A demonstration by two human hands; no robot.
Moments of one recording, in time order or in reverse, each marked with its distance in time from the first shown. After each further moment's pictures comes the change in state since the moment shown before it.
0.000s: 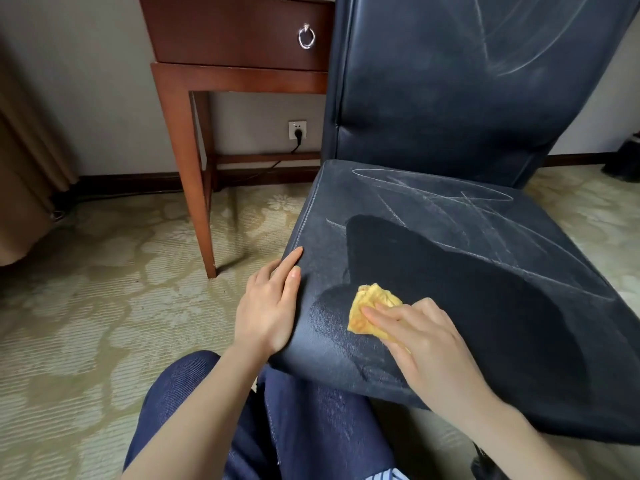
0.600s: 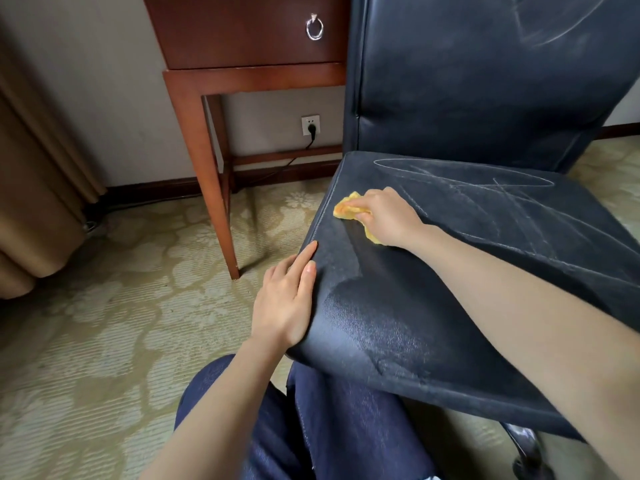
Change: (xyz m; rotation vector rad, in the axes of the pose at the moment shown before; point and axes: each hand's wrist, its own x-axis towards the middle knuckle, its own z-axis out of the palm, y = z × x) left_hand 0.016 -0.008 -0.008 0.051 -0.021 0.056; right_hand 0.187 0.050 0.049 -0.038 -0.299 0.229
